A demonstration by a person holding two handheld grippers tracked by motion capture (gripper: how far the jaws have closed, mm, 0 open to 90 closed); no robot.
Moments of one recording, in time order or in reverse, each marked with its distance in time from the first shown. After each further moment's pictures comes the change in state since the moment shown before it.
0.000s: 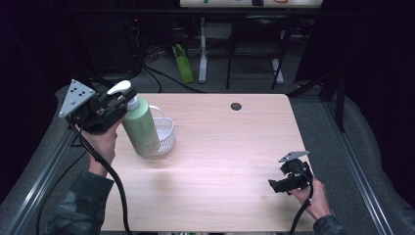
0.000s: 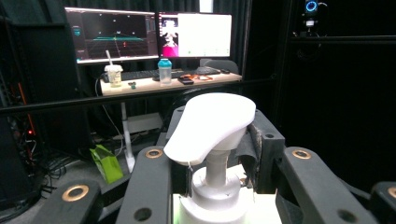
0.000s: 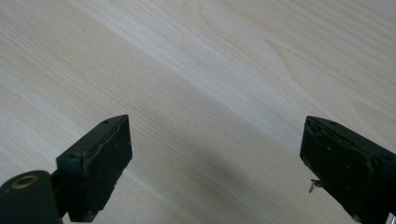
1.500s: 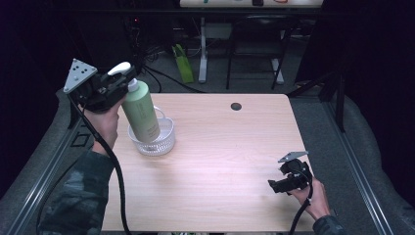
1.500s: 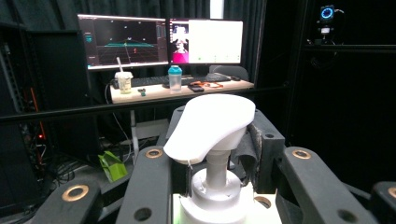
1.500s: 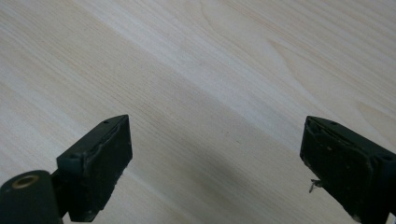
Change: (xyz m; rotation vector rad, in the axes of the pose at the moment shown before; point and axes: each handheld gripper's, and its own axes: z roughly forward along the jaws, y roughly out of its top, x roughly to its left) left arm 0.018 0.018 0.034 -0.014 0.039 -0.004; right arm 0.001 0.000 0.001 0.001 0.001 -0.008
